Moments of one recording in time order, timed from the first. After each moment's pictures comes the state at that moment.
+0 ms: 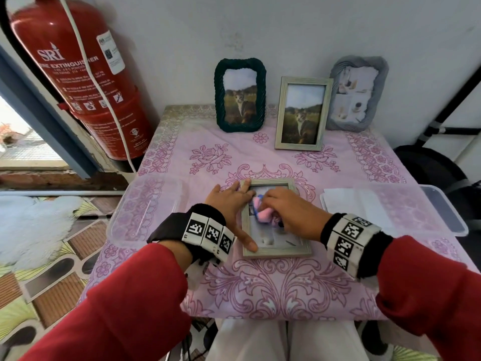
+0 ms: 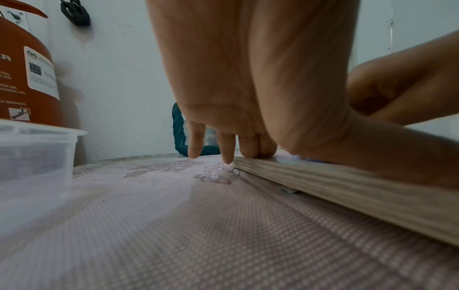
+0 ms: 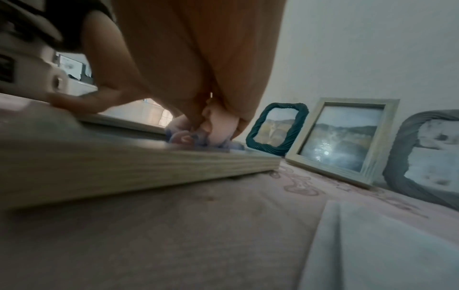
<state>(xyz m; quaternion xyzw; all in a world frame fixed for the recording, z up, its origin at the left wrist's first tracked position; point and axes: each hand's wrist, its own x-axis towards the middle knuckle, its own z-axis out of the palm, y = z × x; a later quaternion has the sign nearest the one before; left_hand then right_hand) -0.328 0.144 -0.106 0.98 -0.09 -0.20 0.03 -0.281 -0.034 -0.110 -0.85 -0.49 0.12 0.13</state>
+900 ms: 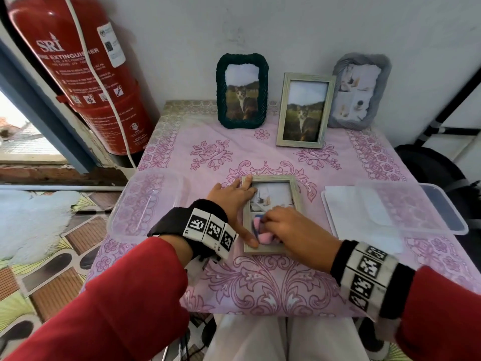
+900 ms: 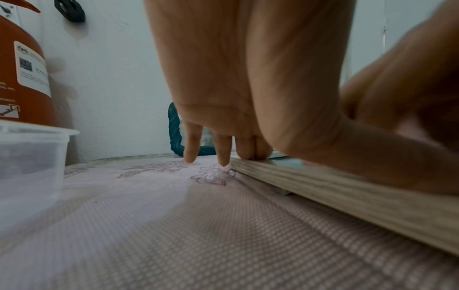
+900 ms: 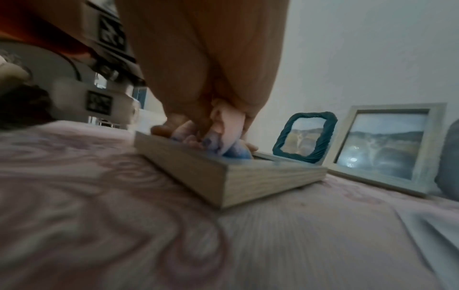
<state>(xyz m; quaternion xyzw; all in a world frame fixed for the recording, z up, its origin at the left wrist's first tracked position) -0.329 0.145 -0.108 0.98 -0.10 -0.19 0.03 -0.326 -0.045 -0.109 -0.84 -0.53 0.10 0.08</state>
